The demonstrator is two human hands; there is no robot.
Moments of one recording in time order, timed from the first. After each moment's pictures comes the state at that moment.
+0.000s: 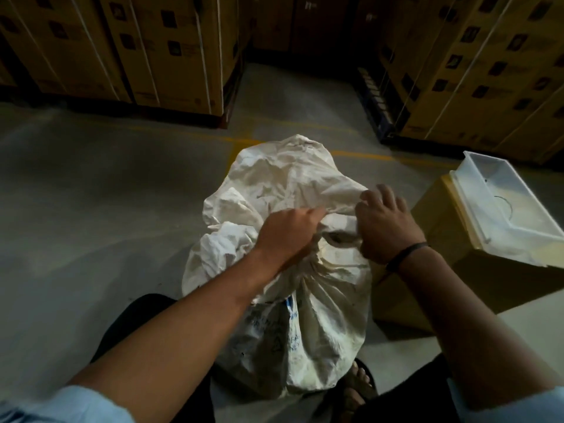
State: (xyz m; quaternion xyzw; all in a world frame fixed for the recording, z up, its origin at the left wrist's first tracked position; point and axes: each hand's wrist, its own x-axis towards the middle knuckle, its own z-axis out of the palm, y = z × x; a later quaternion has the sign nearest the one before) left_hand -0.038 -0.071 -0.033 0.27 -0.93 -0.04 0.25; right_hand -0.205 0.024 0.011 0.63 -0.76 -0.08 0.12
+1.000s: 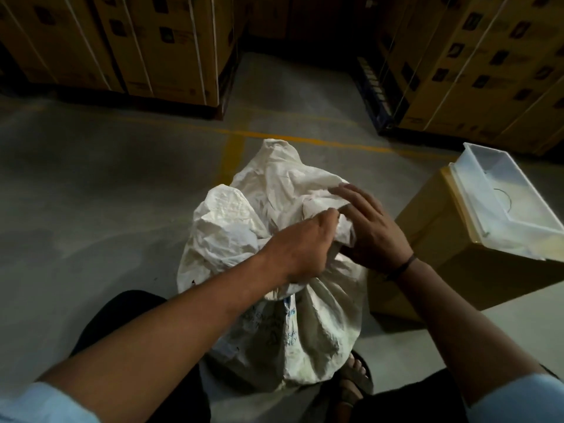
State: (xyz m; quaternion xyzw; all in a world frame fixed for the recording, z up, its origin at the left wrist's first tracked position) left_hand -0.043 -0.037 -0.023 0.19 -0.94 -0.18 0.21; right_hand -0.222 0.026 -0.026 0.77 -0.59 0.20 0.11
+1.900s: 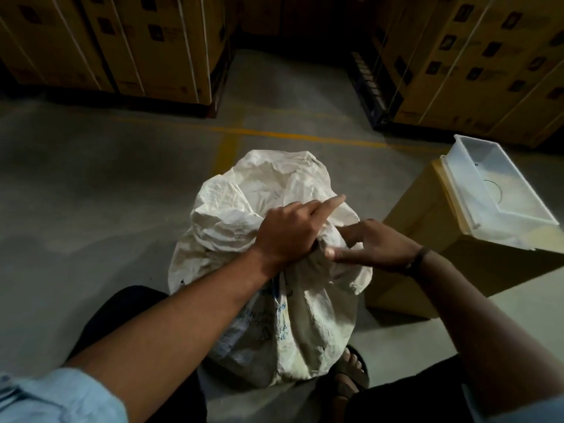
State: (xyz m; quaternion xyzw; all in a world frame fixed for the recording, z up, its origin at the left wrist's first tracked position) left_hand -0.063 -0.055 -0.049 0.19 -0.92 0.02 0.34; right_hand -0.224 0.053 0.008 0.66 -0.69 0.11 -0.28
